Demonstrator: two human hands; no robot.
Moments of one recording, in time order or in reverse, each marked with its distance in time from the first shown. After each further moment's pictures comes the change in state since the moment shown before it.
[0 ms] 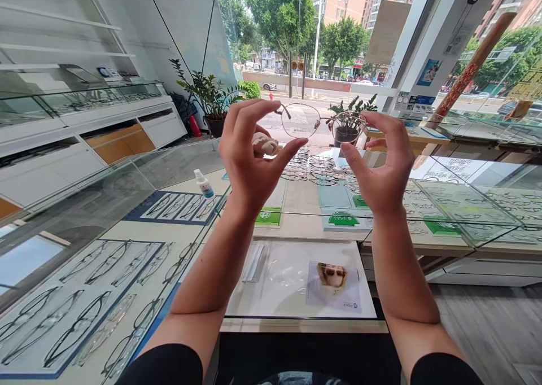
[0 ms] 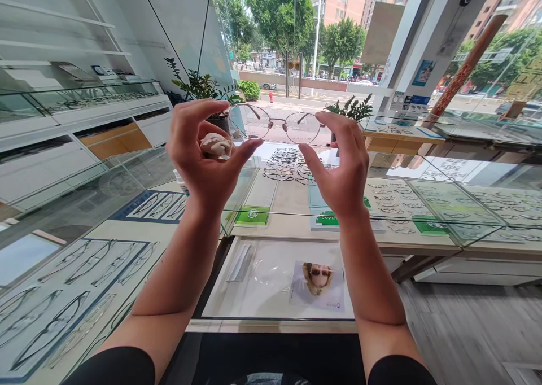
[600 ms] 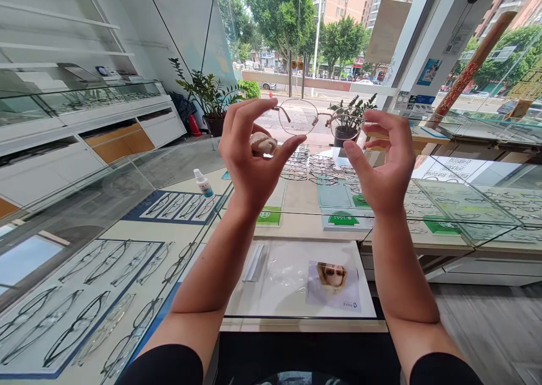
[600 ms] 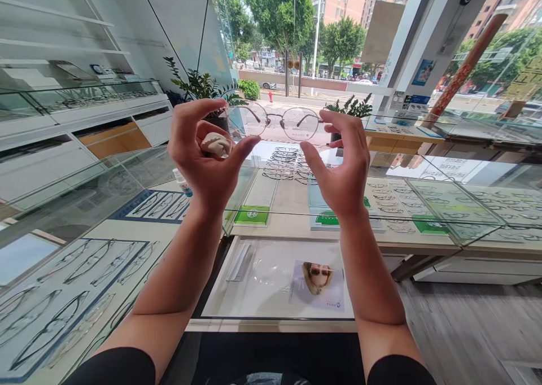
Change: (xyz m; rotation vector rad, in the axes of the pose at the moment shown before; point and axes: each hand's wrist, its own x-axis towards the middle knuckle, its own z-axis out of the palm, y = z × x) left_hand -0.005 -0.007 0.006 -0.028 0.038 0.015; right_hand 0.001 -0.007 0.001 0.097 0.040 0.061
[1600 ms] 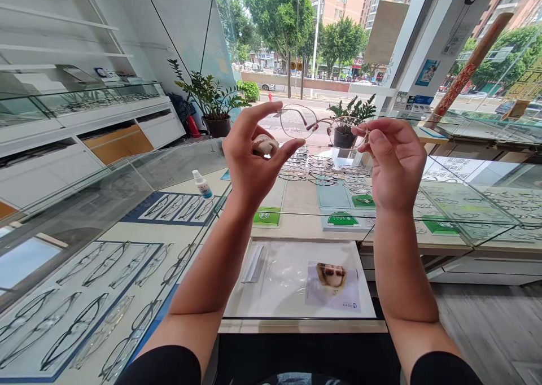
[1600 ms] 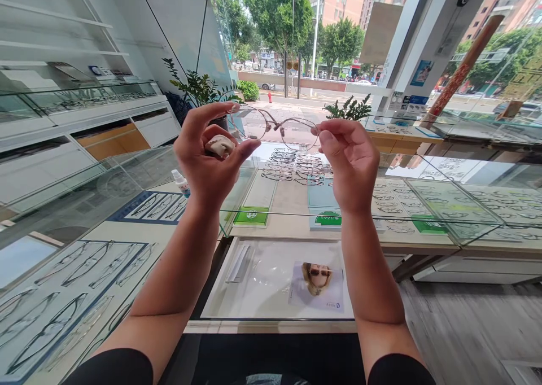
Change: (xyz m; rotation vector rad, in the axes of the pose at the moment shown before) left_hand 0.000 -0.001 -0.002 -0.004 -0.087 -0.066; right_hand 0.004 0.006 -0.001 0.376 0.007 0.262
